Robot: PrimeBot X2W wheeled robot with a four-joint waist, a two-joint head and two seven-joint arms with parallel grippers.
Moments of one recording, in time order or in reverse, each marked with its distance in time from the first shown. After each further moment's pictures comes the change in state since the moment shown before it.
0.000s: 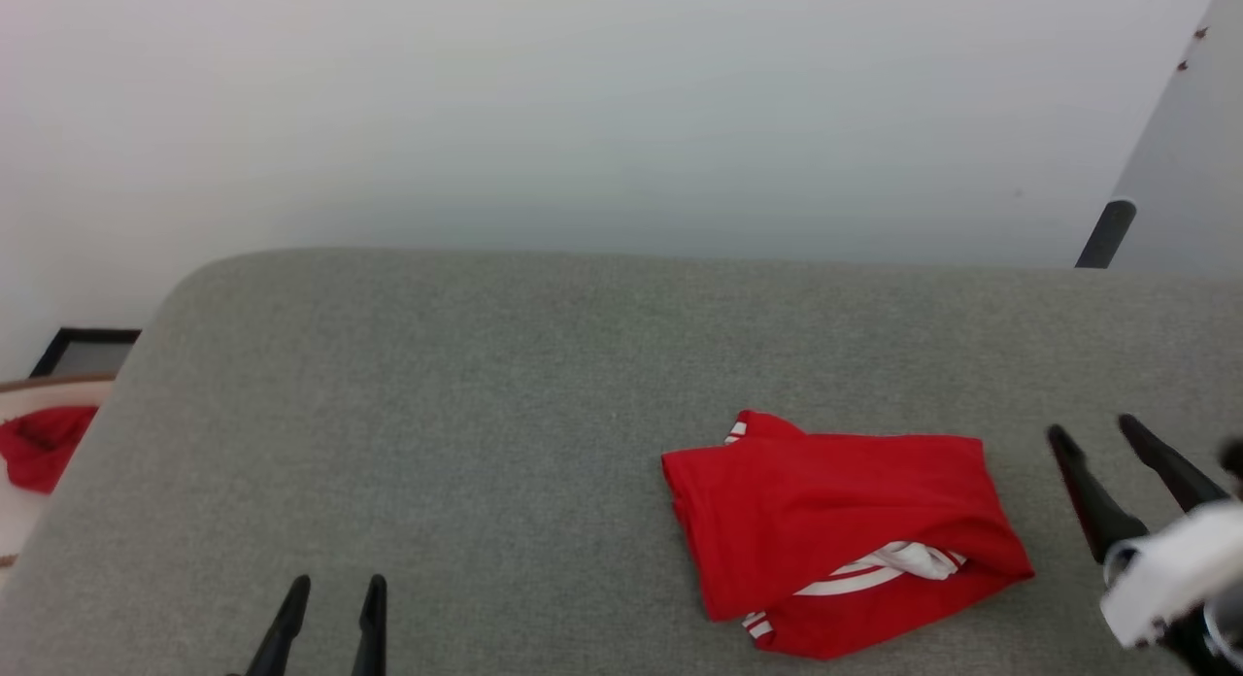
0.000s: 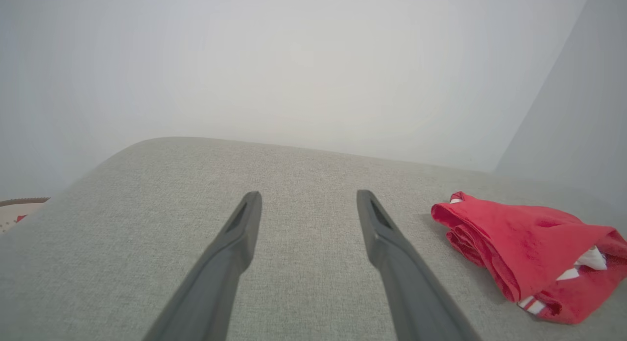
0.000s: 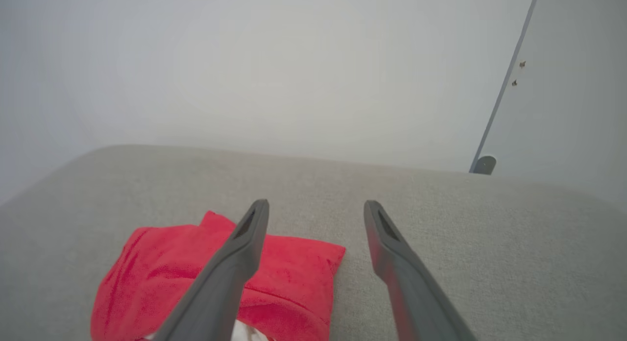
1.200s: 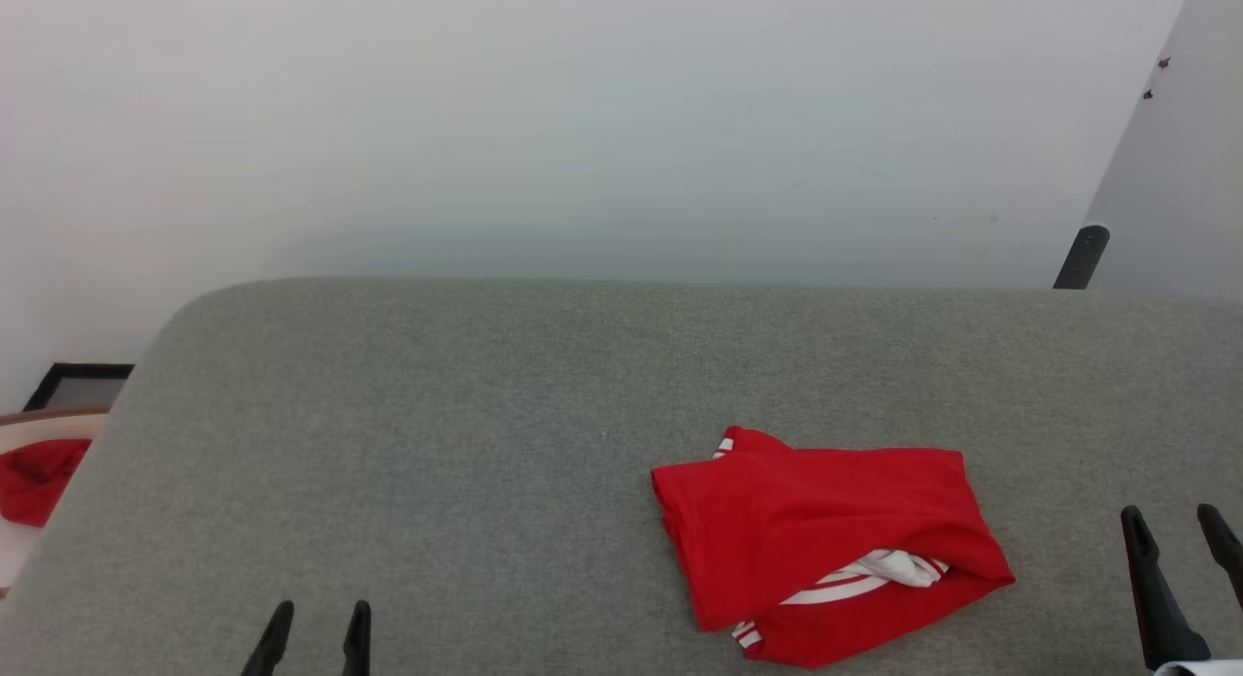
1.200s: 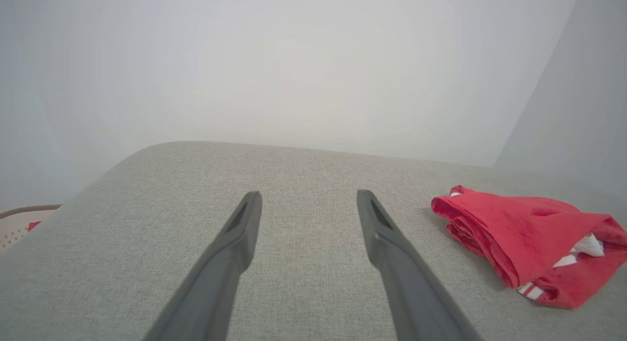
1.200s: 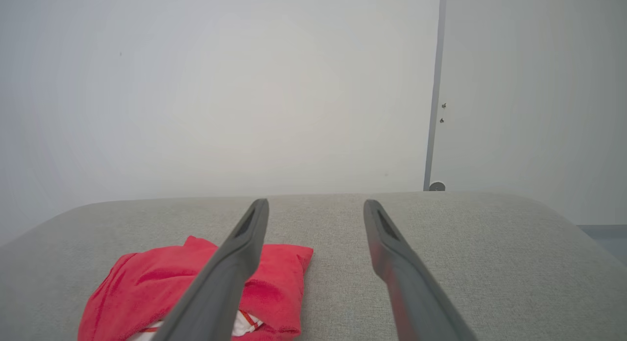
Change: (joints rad) left arm 0.043 0.031 0.001 -0.006 -0.002 0.010 0.000; right arm 0.205 0.043 -0.079 -0.025 -0.043 0.000 -0.272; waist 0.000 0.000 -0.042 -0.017
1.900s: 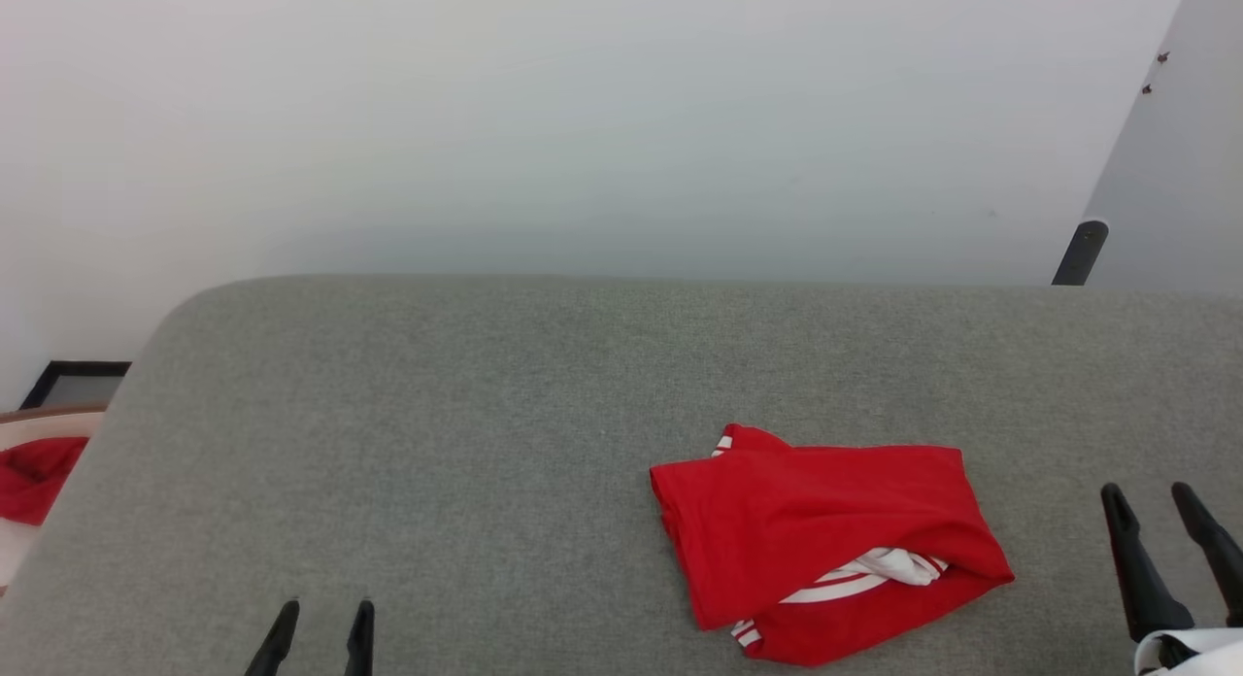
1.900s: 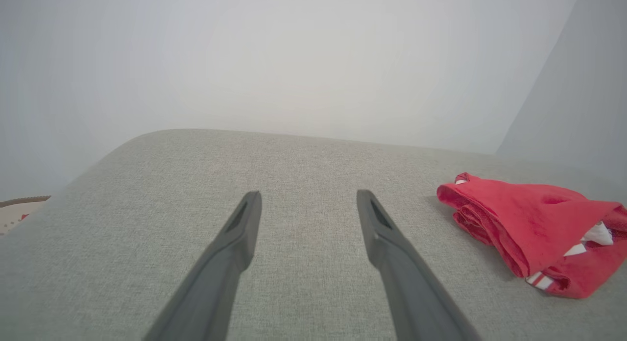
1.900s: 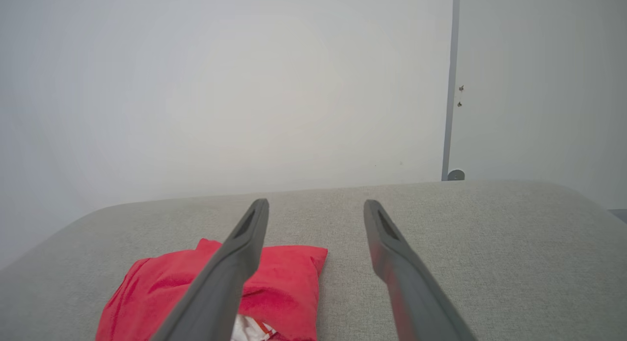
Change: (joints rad) left arm -0.050 0.017 -0.016 0.081 -0.014 -0.010 0.000; right arm -0.078 -0.026 0.054 0.060 0.093 0.000 0.035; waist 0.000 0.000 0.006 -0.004
